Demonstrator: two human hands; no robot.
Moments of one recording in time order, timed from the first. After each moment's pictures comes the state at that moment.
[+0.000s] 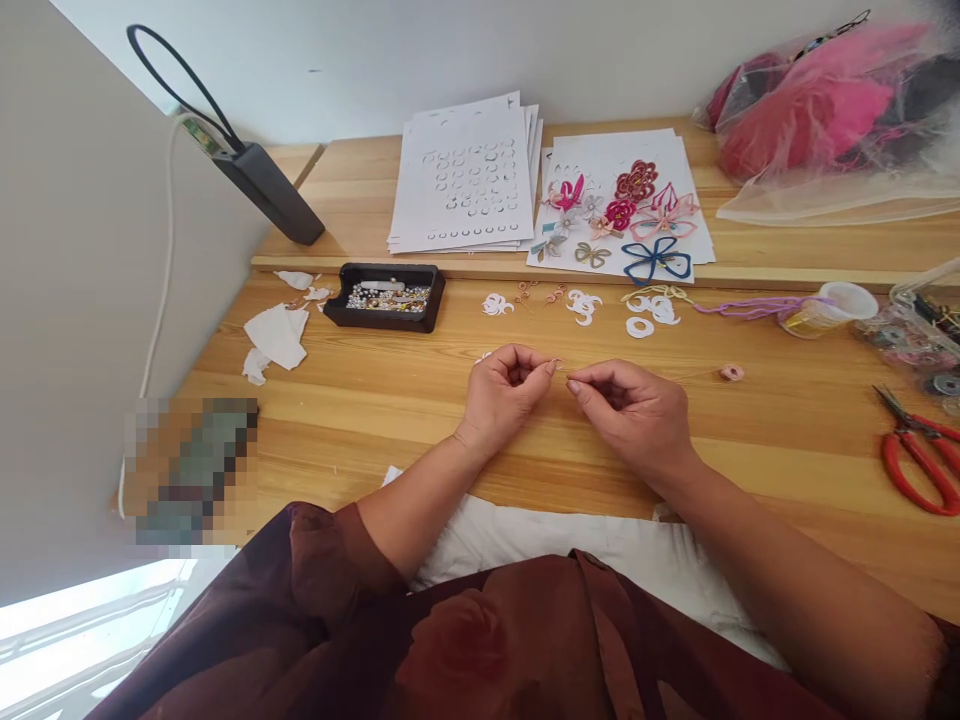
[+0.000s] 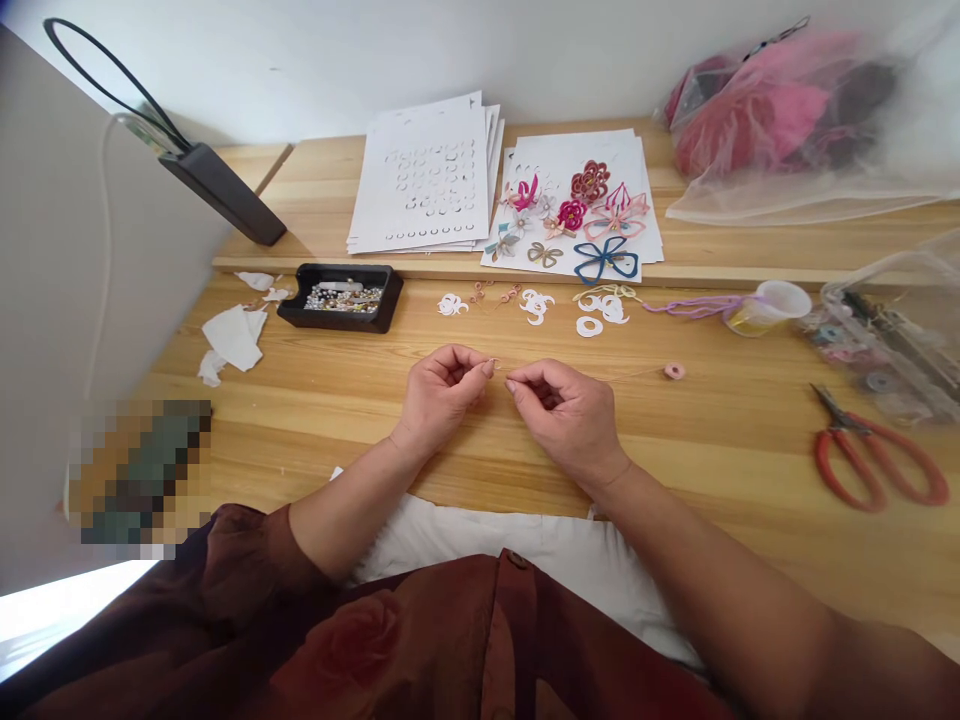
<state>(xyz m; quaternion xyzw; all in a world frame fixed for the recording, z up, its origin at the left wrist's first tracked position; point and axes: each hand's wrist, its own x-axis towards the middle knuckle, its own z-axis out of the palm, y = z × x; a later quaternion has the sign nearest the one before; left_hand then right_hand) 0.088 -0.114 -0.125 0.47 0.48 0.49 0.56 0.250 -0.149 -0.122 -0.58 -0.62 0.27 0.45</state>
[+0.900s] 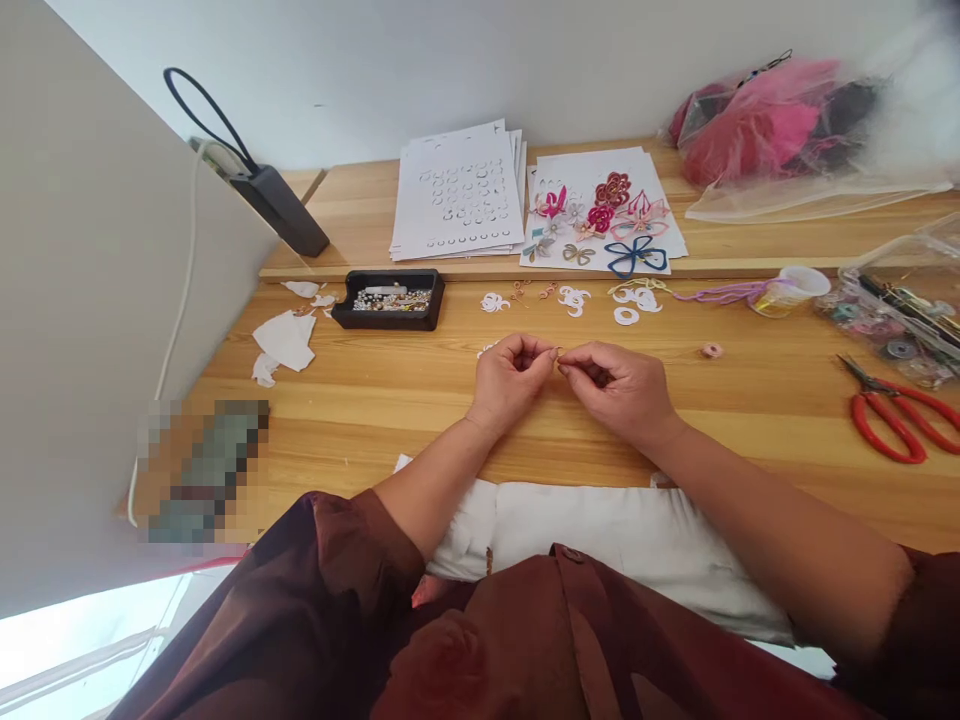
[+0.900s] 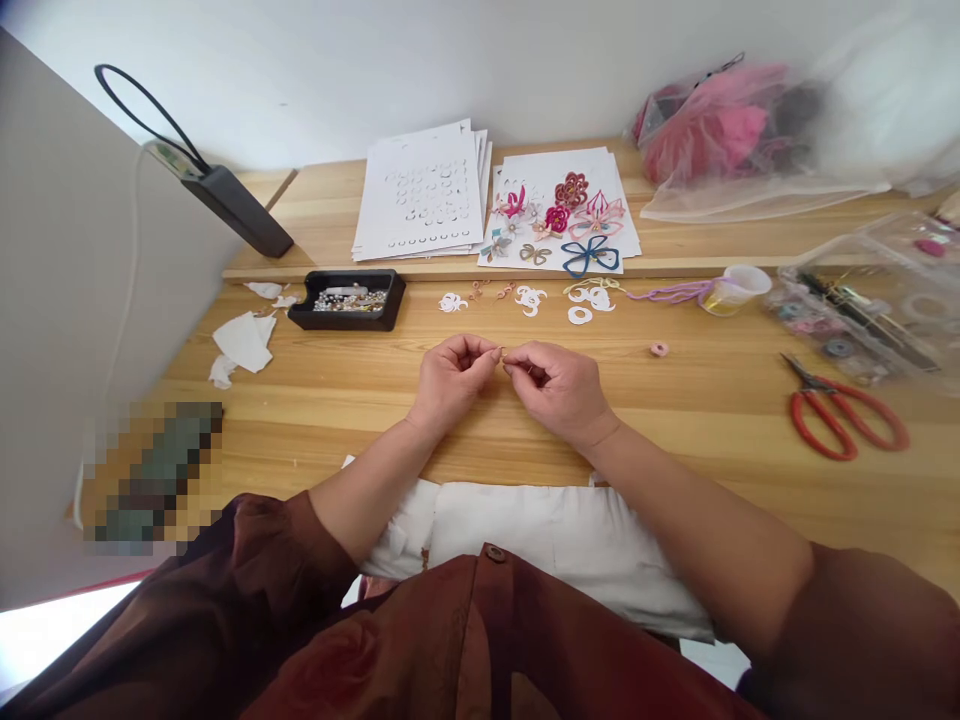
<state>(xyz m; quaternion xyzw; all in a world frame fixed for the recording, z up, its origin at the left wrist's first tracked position) 0.089 -0.111 -0.130 0.52 0.46 0.48 0.54 0.250 -0.142 -0.127 -0.51 -0.72 0.14 0.45</state>
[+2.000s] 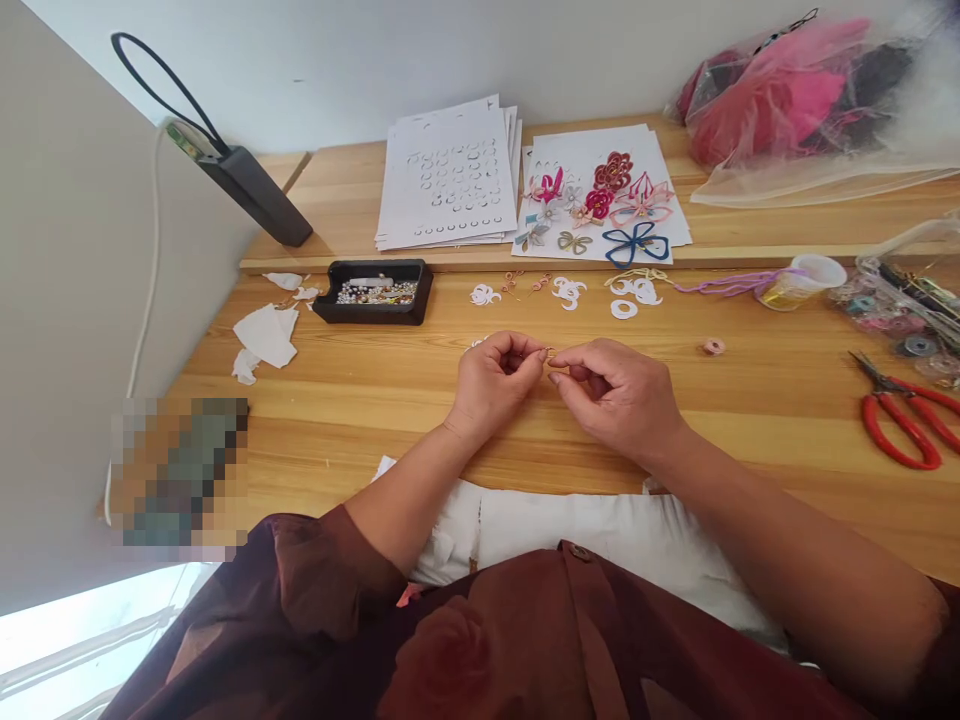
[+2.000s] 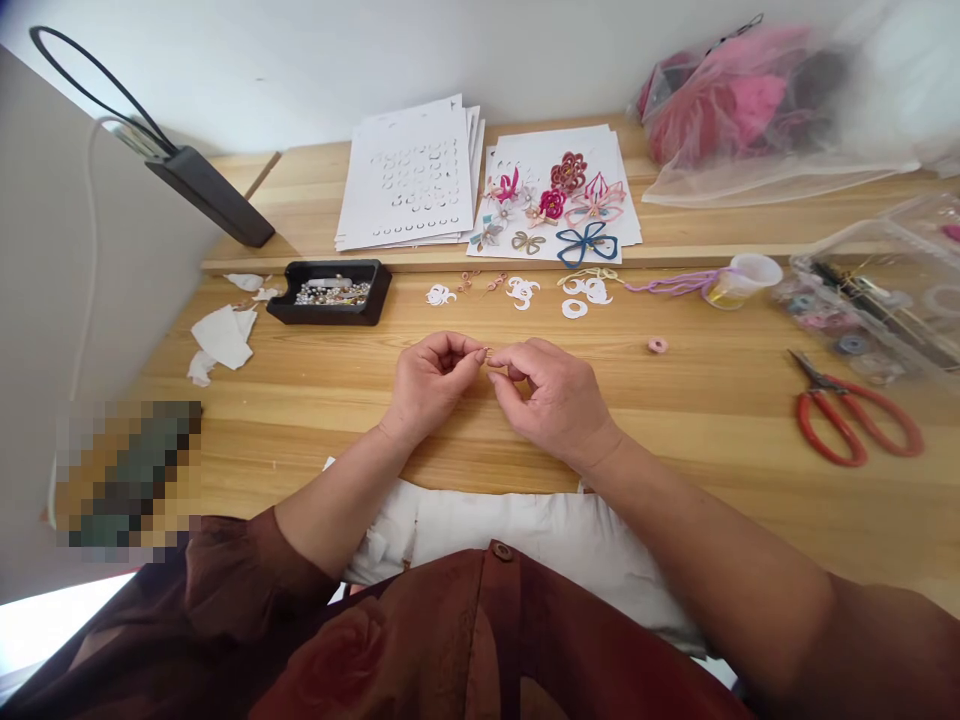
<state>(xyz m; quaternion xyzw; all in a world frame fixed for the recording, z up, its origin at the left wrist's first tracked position) 0.085 -0.116 -0.124 0.57 0.48 0.46 0.48 0.252 -0.152 -0.115 -0.50 -0.75 0.12 0.42</state>
